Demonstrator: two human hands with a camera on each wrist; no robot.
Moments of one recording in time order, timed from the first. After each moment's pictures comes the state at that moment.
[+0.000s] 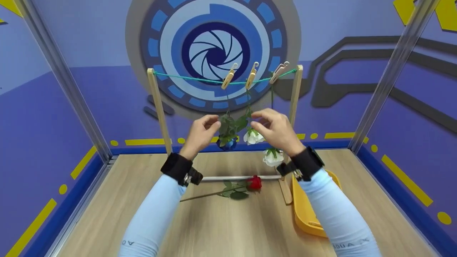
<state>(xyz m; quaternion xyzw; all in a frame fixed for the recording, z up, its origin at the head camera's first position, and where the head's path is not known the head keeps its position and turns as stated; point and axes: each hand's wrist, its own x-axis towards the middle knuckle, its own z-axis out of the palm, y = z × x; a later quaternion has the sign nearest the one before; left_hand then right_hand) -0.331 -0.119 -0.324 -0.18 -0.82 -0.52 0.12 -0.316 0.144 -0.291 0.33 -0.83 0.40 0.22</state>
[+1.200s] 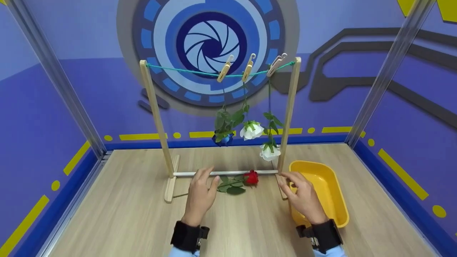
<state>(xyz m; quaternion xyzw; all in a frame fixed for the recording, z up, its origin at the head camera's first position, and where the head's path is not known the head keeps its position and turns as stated) -0.241 -0.095 -0.481 -0.13 -0.85 -0.43 0.27 -0.233 0.215 -0.466 0.12 -0.89 0.38 0.19</state>
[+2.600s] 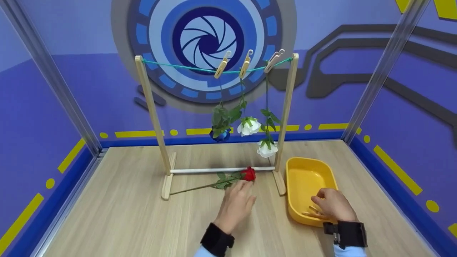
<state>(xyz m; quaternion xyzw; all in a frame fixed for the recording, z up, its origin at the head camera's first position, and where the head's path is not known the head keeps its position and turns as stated) -0.225 -0.005 -0.507 -0.24 -0.90 -0.30 0.20 -0.230 0.314 -0.476 -0.04 -0.96 0.27 -0.10</state>
